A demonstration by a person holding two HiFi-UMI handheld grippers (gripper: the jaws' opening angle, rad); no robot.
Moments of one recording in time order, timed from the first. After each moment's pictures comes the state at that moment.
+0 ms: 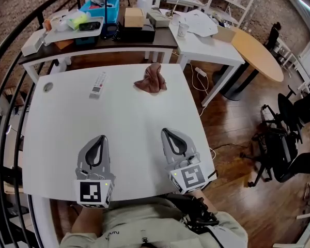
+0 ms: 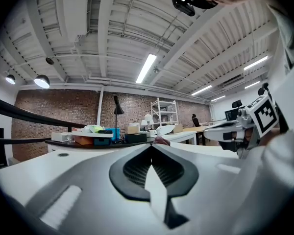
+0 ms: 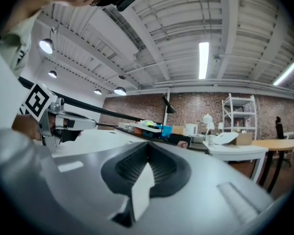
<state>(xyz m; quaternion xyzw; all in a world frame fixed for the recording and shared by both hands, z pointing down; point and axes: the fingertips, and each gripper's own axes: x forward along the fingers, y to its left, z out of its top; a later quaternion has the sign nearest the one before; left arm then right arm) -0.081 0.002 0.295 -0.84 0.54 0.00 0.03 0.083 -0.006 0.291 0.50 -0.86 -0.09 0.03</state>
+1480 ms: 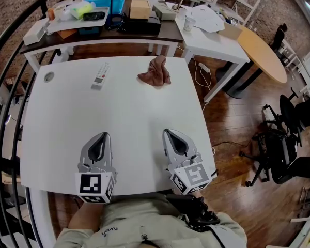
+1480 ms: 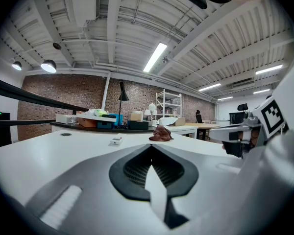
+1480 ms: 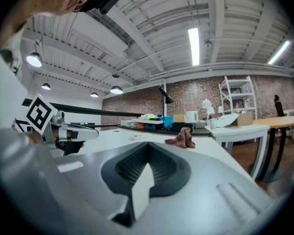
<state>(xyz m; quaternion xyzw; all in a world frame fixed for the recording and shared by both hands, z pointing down) -0.086 0.000 0.336 -0.83 0.55 -0.05 -0.04 0.089 0.000 0.320 0.50 -0.86 0.00 0.04</state>
